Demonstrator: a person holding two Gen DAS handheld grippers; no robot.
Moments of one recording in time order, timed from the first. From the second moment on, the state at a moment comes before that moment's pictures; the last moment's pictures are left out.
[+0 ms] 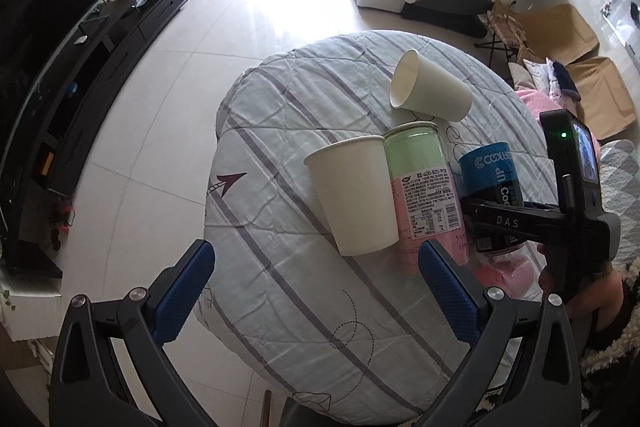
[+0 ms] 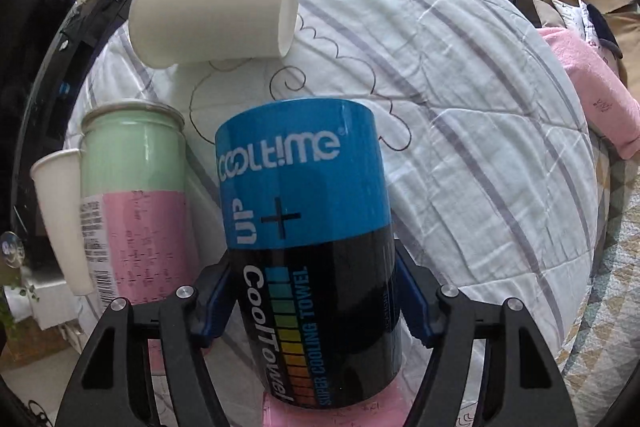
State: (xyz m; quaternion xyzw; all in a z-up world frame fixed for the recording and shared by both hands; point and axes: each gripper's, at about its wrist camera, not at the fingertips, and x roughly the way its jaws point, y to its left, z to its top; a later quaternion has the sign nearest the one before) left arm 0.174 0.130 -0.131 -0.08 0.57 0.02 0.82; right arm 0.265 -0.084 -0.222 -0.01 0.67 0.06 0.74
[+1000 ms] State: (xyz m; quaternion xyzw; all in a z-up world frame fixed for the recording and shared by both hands) left arm 0.086 0.140 -0.142 -0.09 0.58 0.06 0.81; right arm 0.128 -0.037 -0.193 0.01 0.67 0.16 0.72
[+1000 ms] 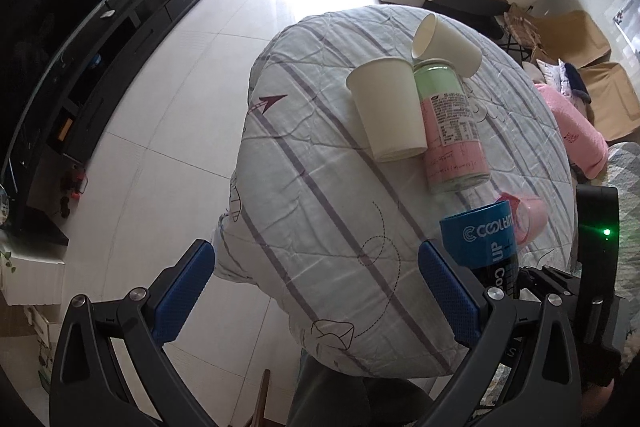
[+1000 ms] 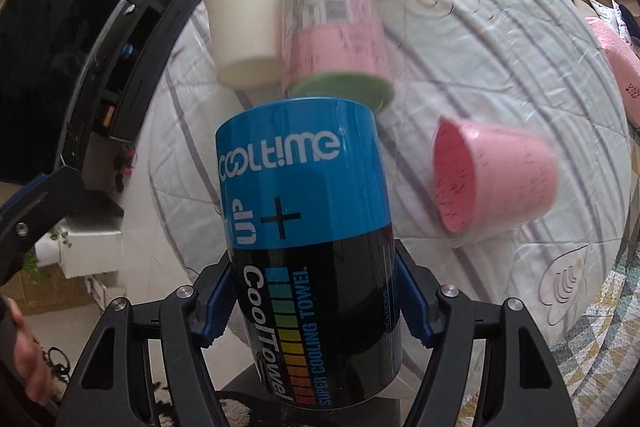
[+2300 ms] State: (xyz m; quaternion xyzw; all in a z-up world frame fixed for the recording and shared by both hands) left arm 0.135 0.021 -0.198 -0.16 0.64 0.08 0.74; right arm 0.138 -0.207 -0.148 0.00 0.66 0.07 0.75
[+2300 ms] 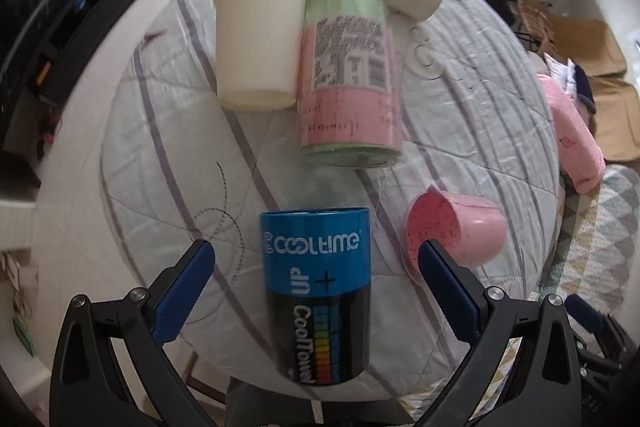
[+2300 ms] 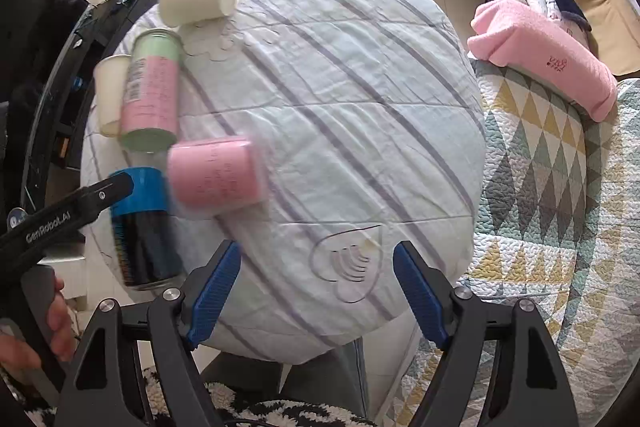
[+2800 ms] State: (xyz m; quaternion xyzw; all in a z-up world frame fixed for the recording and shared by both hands) left arm 0.138 0.025 -0.217 -0.20 0.65 0.12 0.72; right arm 0.162 -0.234 -0.175 0.00 0.68 0.09 0.73
